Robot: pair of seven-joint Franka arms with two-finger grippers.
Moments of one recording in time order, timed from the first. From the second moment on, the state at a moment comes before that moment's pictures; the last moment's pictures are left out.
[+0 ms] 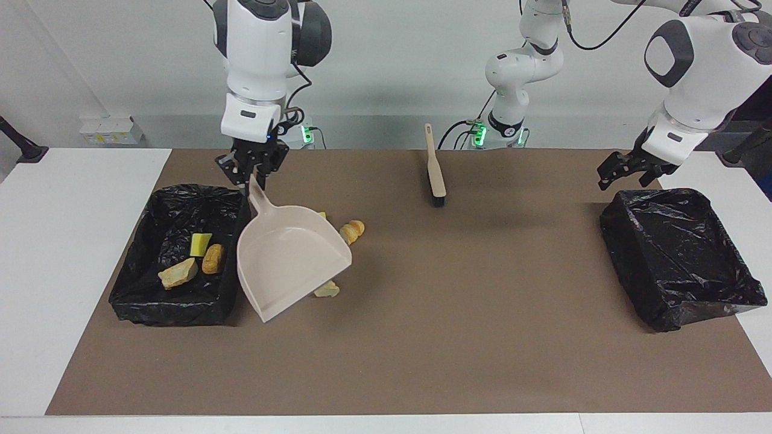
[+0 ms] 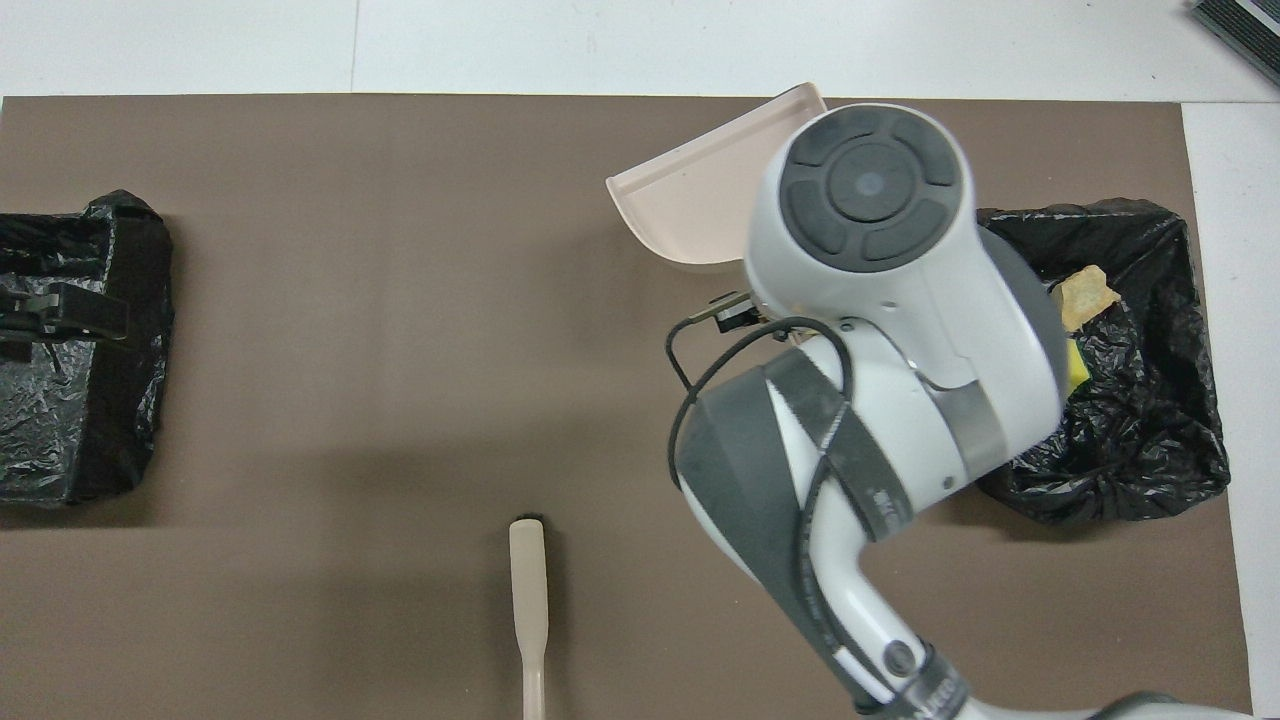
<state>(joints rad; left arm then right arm) 0.12 0.03 -0.07 -1.66 -0.04 1.65 0.01 0.44 0.31 0.06 -1.36 -0.19 1.71 0.23</state>
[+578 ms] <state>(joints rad) 0.01 0.03 -0.02 -1.66 -0.07 1.71 0.01 0.63 0.50 0.06 -1.28 -0.12 1.85 0.70</state>
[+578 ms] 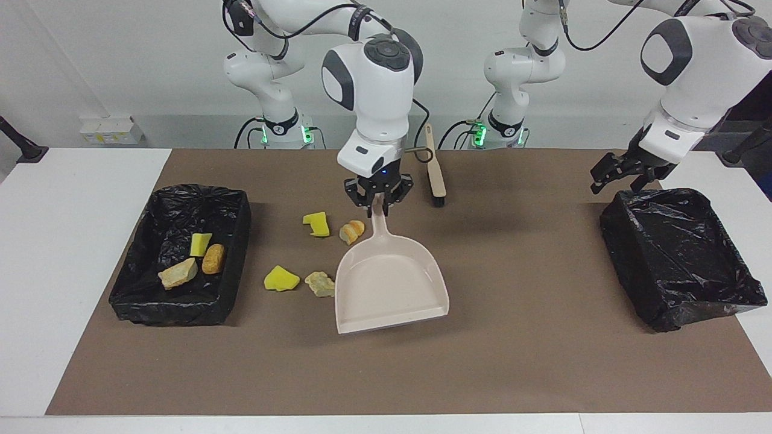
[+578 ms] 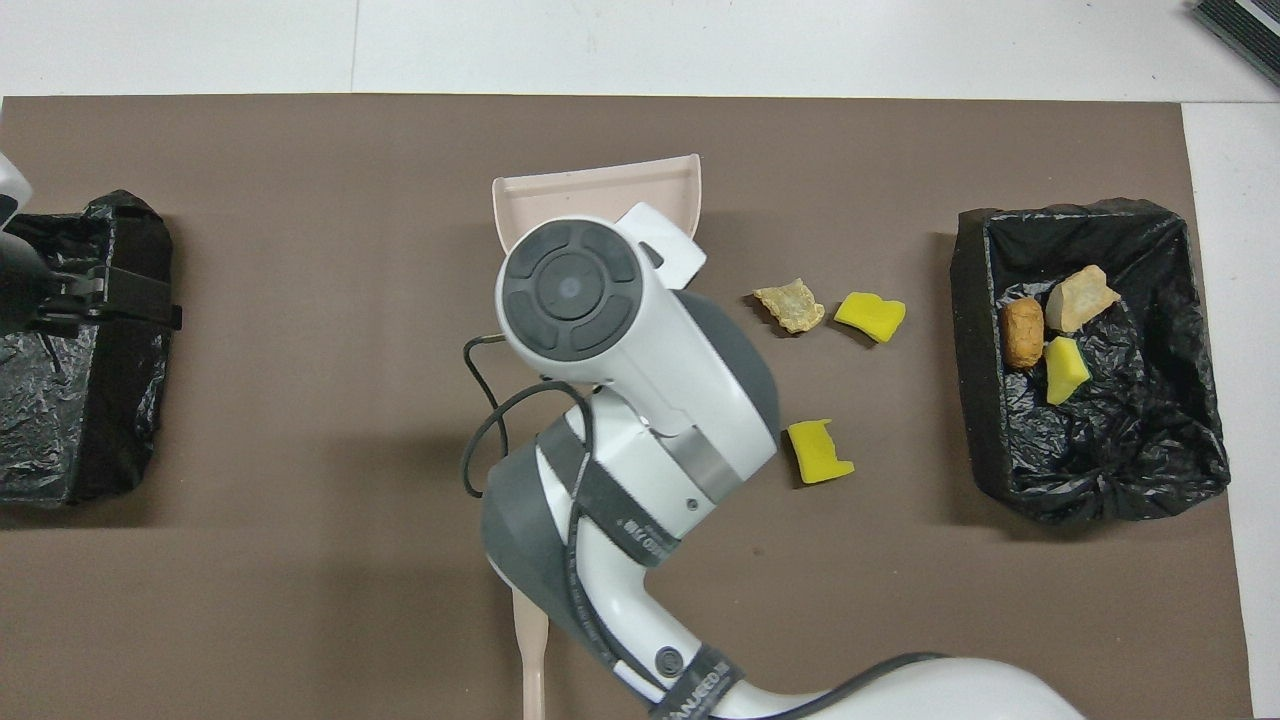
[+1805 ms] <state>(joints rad) 0.00 0.03 0.00 -1.67 -0.03 1.73 0.05 0.70 0.59 0.06 -1.35 0.04 2.05 0.84</state>
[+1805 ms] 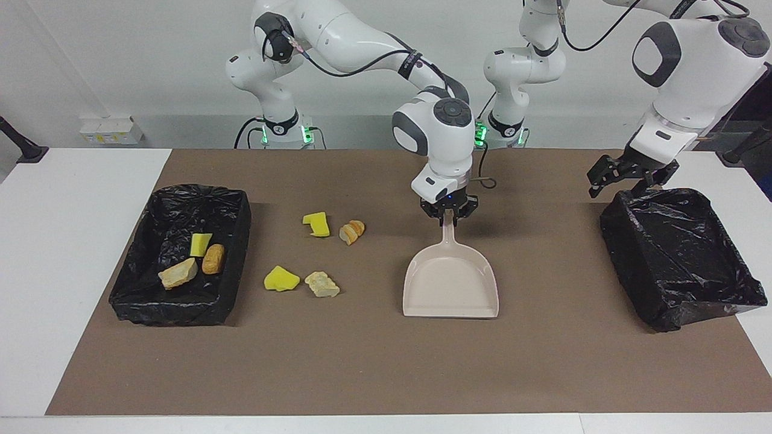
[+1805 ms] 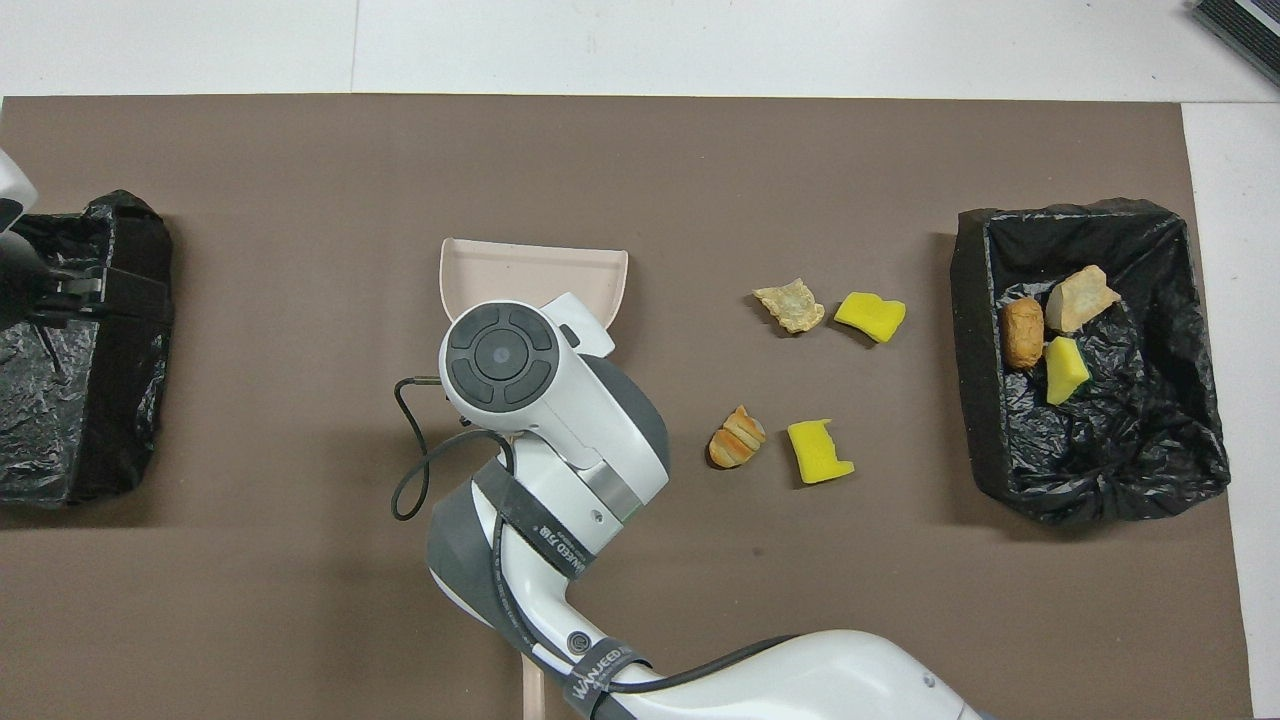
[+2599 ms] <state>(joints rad) -0.01 0.03 -0.01 -1.67 -0.03 1.73 0.05 0.66 0.58 0.05 -1.39 0.08 2.06 0.74</state>
